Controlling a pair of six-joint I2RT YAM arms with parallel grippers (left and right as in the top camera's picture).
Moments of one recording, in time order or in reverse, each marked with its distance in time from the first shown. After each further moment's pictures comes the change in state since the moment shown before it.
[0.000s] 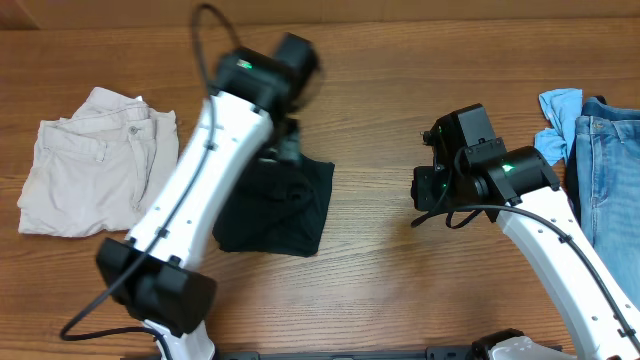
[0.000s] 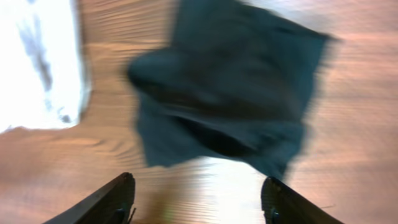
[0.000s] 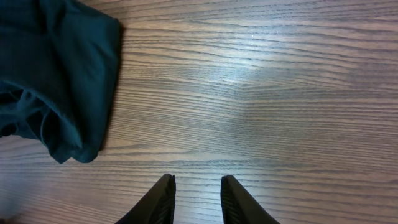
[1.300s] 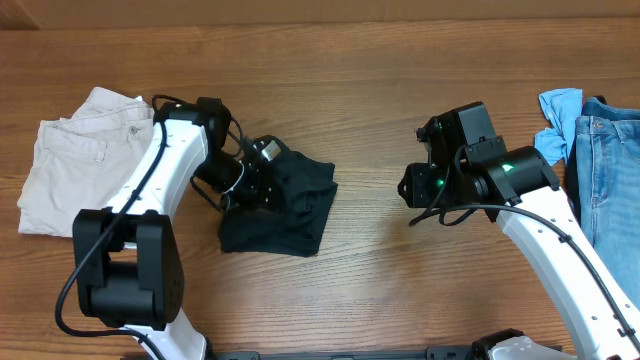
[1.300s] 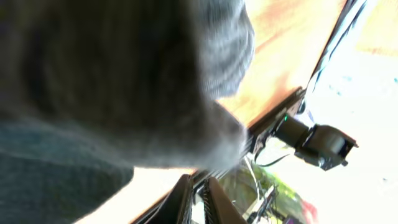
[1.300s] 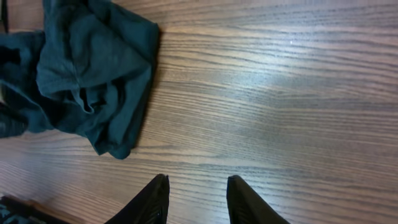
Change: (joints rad) left arm 0.324 -0.031 -0.631 0.272 0.921 0.550; right arm 0.000 0.001 0.000 0.049 -0.110 0.002
